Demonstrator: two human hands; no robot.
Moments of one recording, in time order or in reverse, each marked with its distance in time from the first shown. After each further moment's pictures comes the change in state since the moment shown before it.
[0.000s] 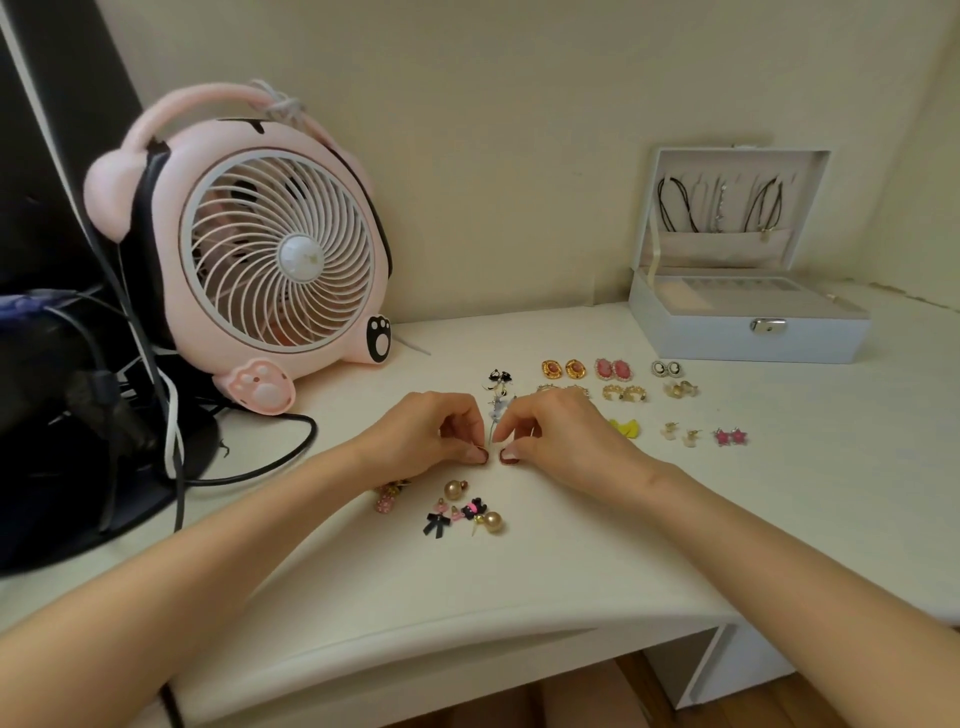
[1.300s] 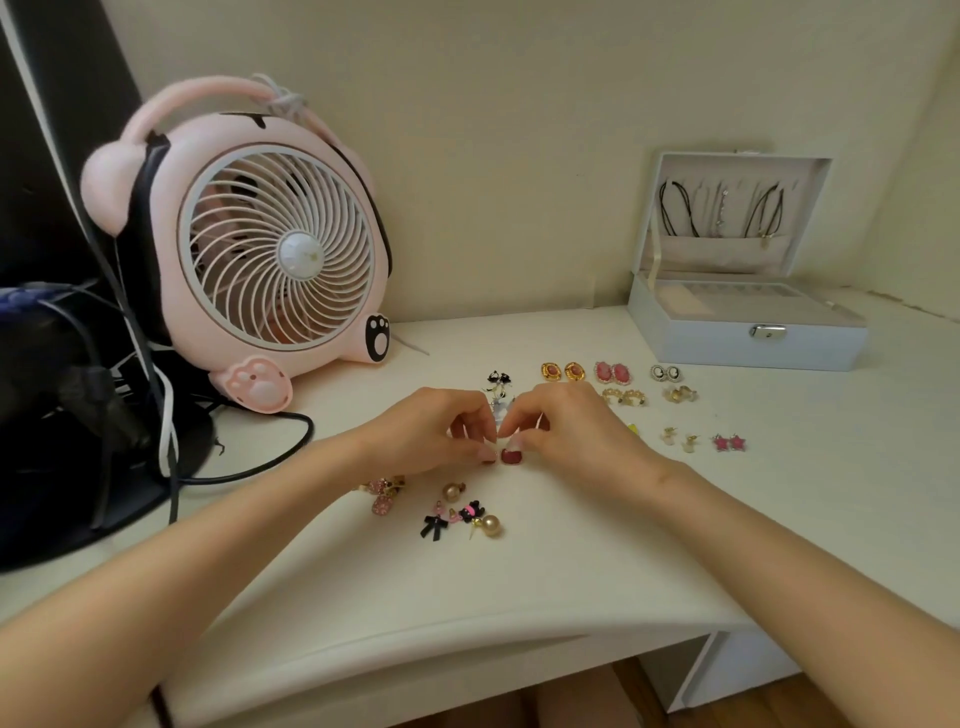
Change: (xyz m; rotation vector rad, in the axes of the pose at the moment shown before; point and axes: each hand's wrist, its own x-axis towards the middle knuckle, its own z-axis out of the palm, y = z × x) left_hand 0.005 0.008 -0.003 0.109 -0.040 0.047; right_hand 0.000 -0.003 -0.009 -0.007 0.026 0.018
